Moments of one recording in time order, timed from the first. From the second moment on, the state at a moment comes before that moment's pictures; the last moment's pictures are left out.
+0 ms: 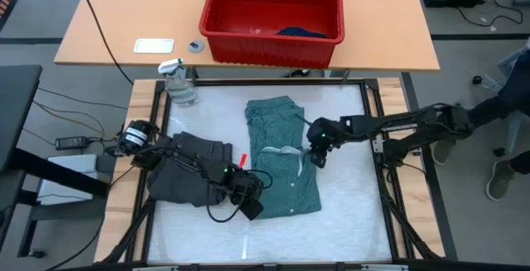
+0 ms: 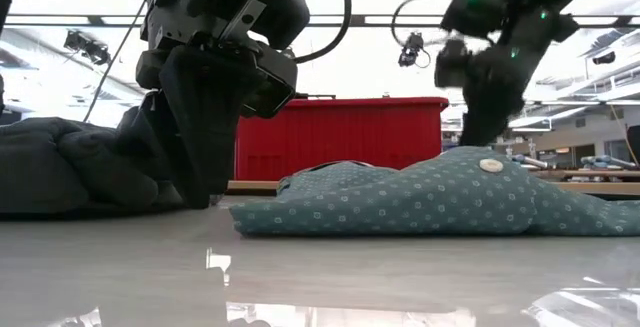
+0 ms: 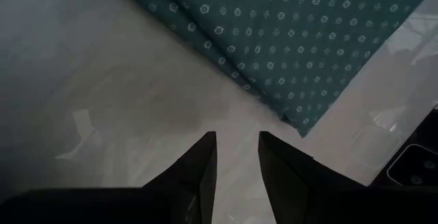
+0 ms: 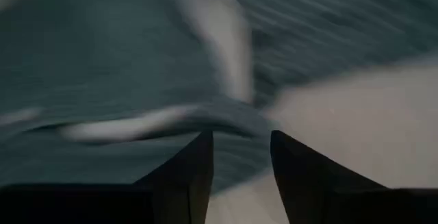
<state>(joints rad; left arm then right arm) -0.32 1.86 1.17 -0.45 0.21 -1.14 -0.14 1.28 0.67 -0.40 -0.09 0.31</state>
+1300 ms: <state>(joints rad) -0.32 1.86 1.17 -0.45 0.20 -1.16 -0.15 1.37 0.67 -0.29 -0.18 -0.26</state>
